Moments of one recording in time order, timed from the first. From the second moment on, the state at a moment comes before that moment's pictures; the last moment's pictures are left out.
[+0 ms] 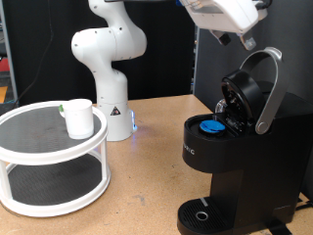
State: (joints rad) arm 0.18 -0.23 -0.07 -2.13 0.68 2.05 -0.93
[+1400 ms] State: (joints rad) arm 0.19 -0.17 0.05 -2.03 0.67 2.09 -0.76
